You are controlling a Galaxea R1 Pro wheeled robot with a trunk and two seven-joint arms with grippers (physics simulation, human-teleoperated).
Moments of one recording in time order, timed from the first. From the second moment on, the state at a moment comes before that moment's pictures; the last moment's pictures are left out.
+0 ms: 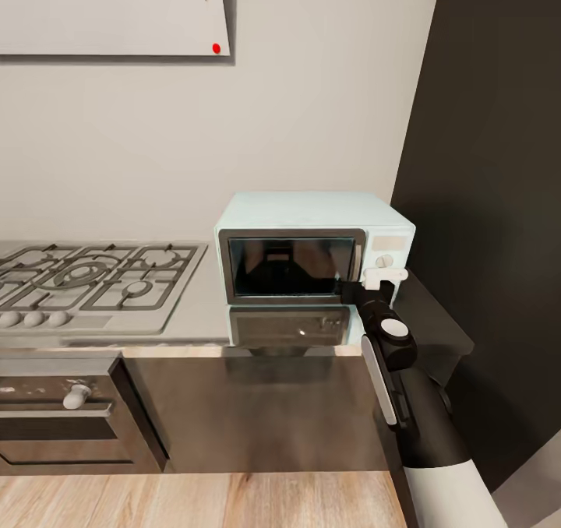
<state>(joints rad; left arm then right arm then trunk) -0.09 -0.05 0.10 -0.06 -0.01 -0.19 0.00 -0.60 0.12 0.13 -1.52 0.05 0.50 -0.22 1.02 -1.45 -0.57</state>
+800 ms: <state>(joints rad) -0.09 -0.05 0.10 -0.06 -0.01 -0.19 0.00 -0.60 0.12 0.13 -1.52 0.05 0.50 -0.21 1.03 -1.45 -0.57</state>
